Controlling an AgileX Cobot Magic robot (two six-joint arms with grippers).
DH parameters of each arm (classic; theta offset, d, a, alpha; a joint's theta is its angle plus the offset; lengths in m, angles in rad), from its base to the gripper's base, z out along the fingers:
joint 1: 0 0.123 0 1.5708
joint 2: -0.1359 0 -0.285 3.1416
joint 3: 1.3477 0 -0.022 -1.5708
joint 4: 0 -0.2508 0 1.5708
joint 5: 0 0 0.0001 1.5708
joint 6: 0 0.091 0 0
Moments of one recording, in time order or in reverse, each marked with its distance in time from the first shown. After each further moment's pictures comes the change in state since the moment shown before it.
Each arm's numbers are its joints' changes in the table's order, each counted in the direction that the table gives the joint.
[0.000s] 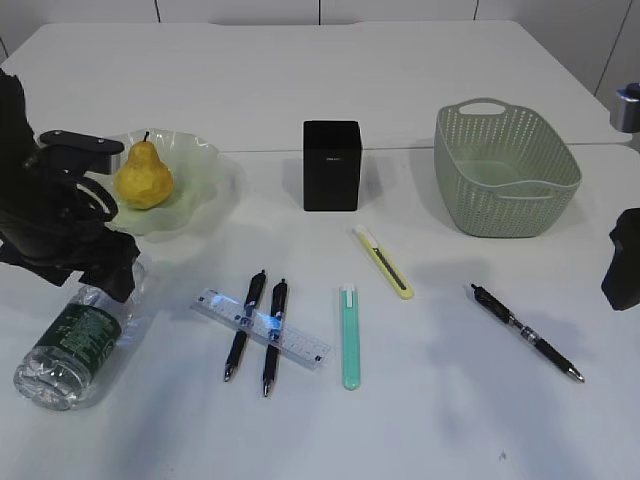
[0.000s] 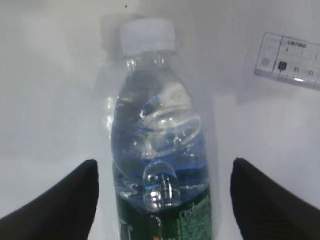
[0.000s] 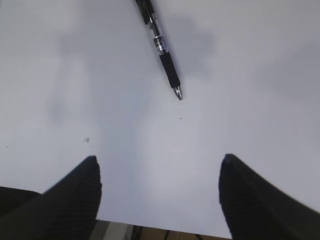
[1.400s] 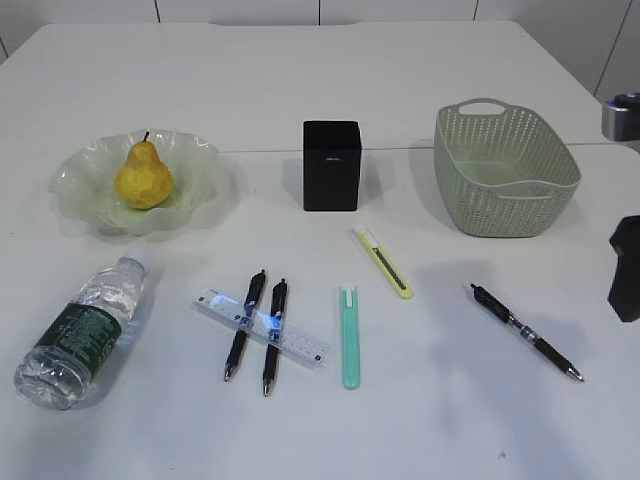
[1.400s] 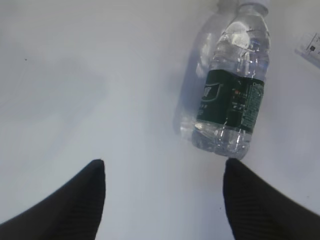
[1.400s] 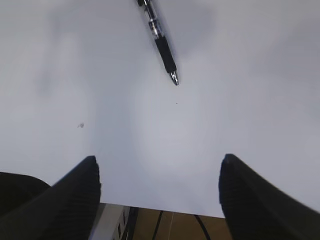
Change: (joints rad) left arm 0.289 0.616 0.260 0.070 0.163 -0.035; right arm 0.000 -0.064 -0.058 0.013 0.087 0.007
